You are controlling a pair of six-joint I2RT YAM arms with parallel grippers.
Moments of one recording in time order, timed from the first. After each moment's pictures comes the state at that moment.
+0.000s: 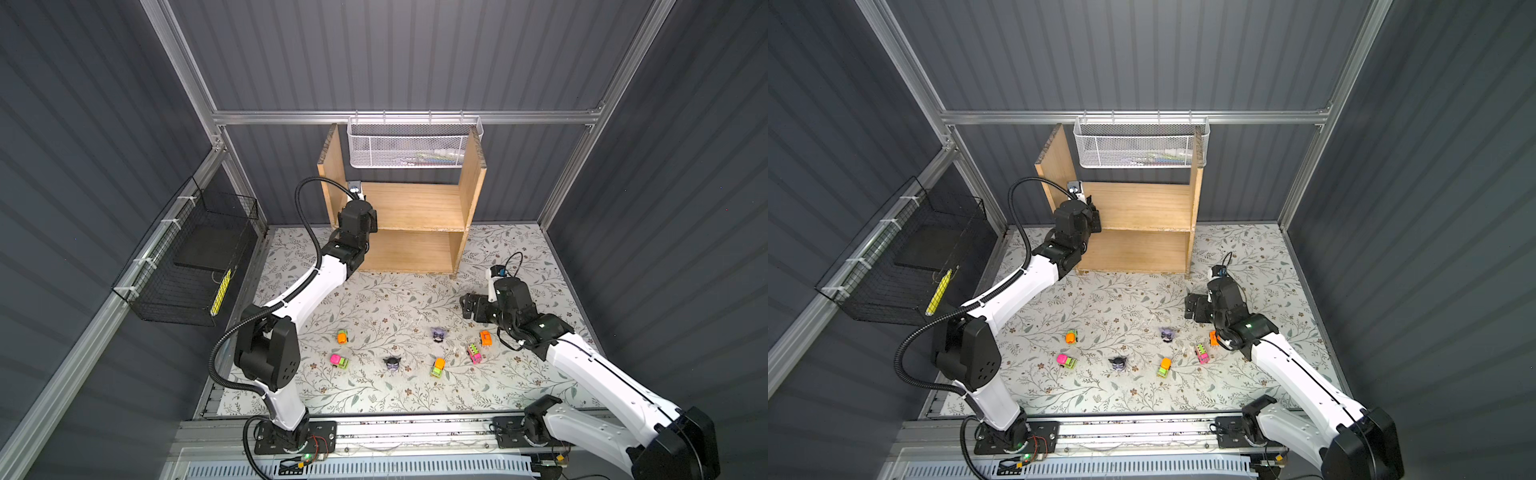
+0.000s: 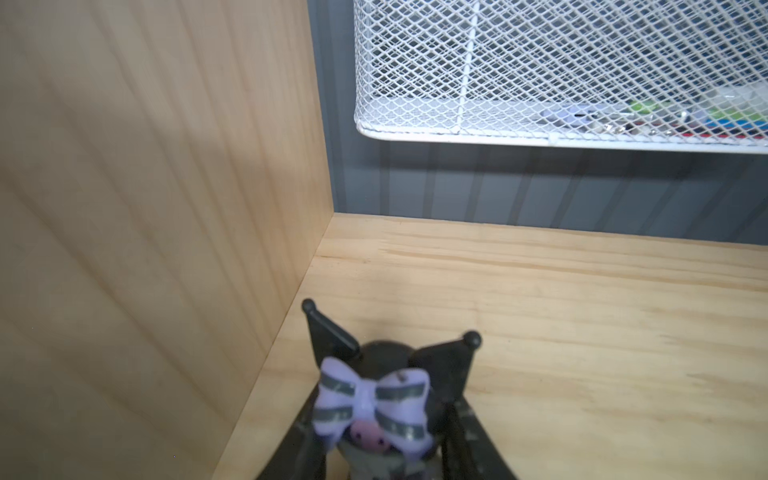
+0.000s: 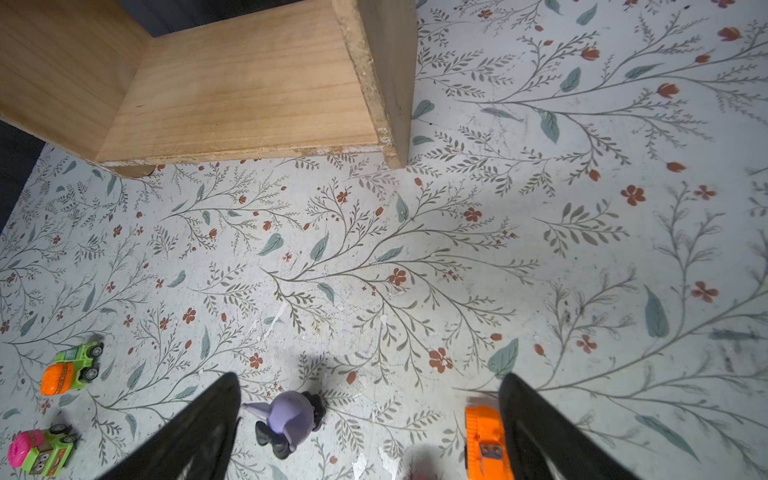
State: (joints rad) left arm -0.48 1.75 1.51 0.04 -0.49 -0.10; right arm 0.45 1.03 0.73 -0.40 0.11 0.44
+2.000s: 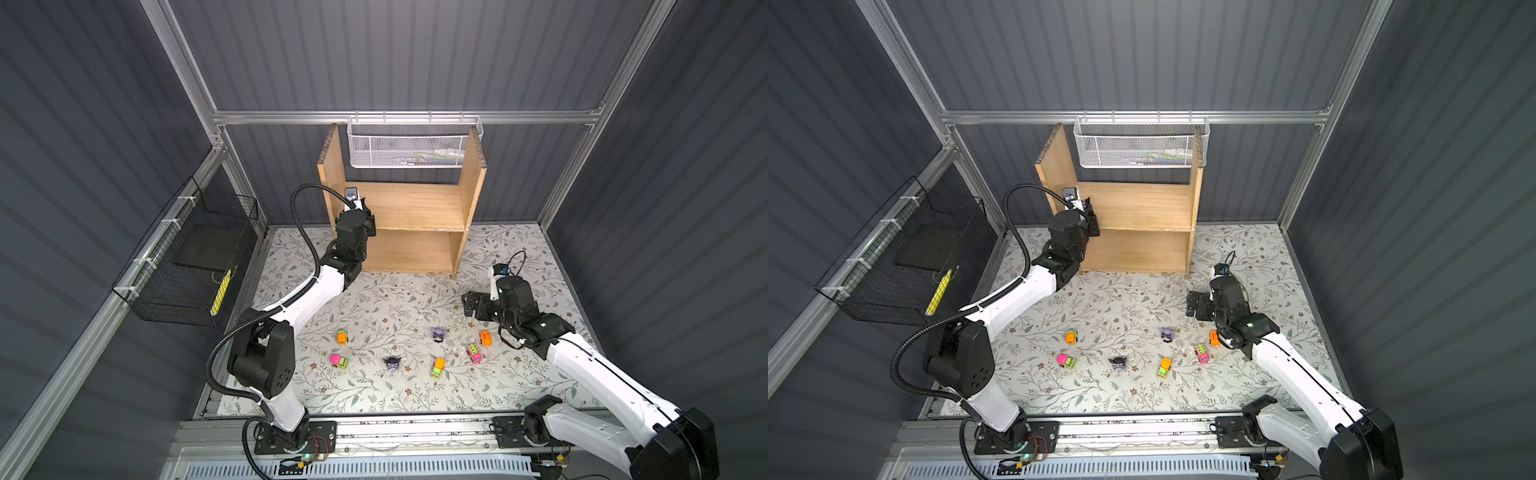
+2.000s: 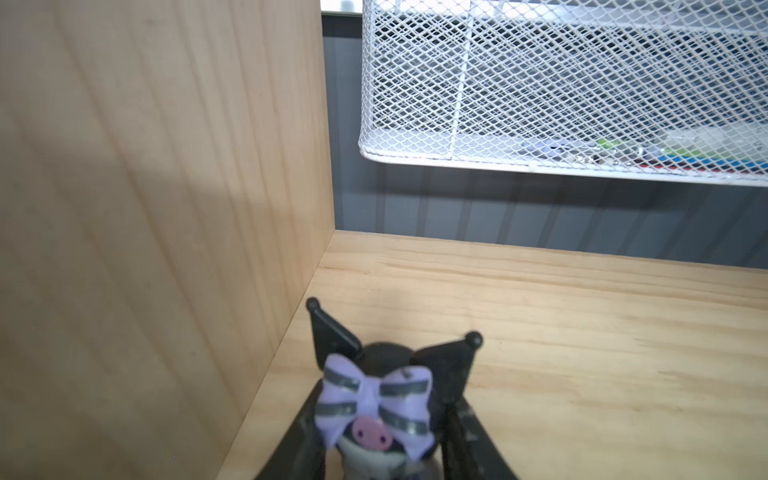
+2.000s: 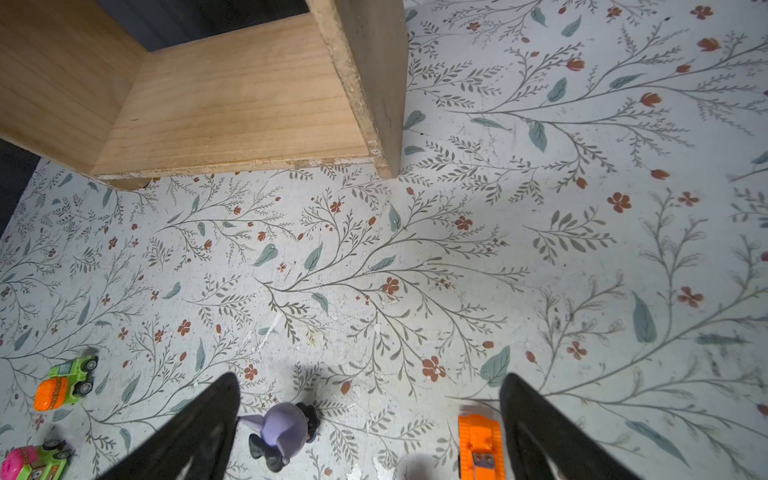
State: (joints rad) left arm -0.48 1.70 1.36 0.26 -0.47 -0.07; right arm 0.43 1.04 0.73 -0.39 0.11 0.43
